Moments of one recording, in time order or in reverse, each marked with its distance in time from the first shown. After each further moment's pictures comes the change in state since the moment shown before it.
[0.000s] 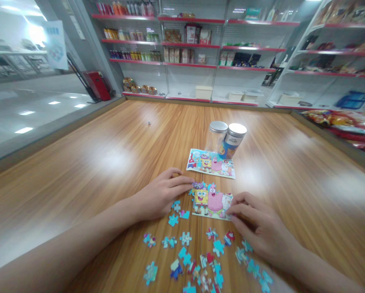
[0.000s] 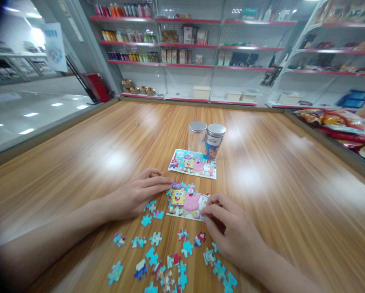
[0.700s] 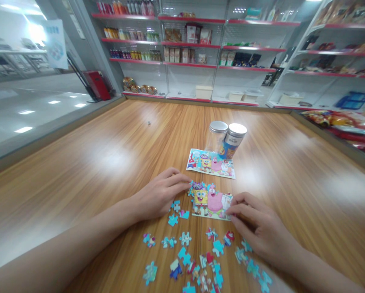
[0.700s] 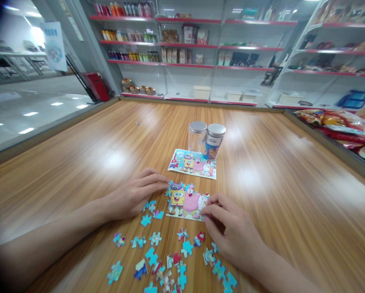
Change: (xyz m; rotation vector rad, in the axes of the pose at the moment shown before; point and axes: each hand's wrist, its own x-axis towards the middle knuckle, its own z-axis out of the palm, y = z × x) left_hand -0.001 0.001 -0.001 -0.034 0.082 -0.011; right_hand 0.001 -0.001 -0.001 -0.008 0.016 -0.022
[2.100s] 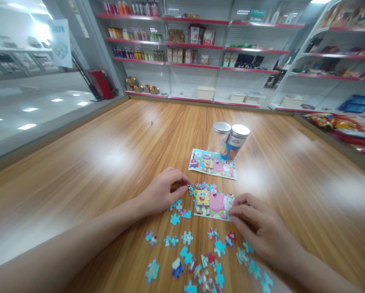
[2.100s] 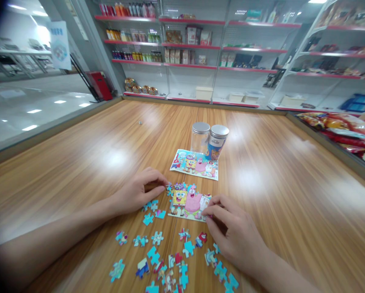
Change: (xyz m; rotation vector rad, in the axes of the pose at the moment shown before) left_hand 0.007 0.004 0.010 -0.307 0.127 -0.396; right_hand 0.000 -0.001 -0.001 0.001 -0.015 0.022
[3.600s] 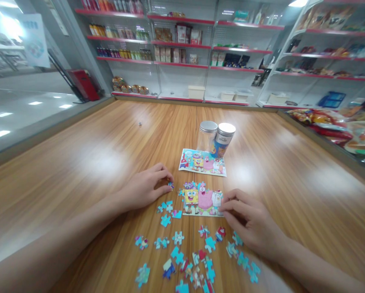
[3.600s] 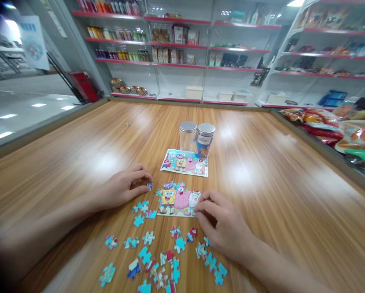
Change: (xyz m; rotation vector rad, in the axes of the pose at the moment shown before) left_hand 0.004 -0.023 -0.025 0.214 -0.175 -0.038; right_hand 0.001 -0.003 0.000 0.068 0.050 -0.012
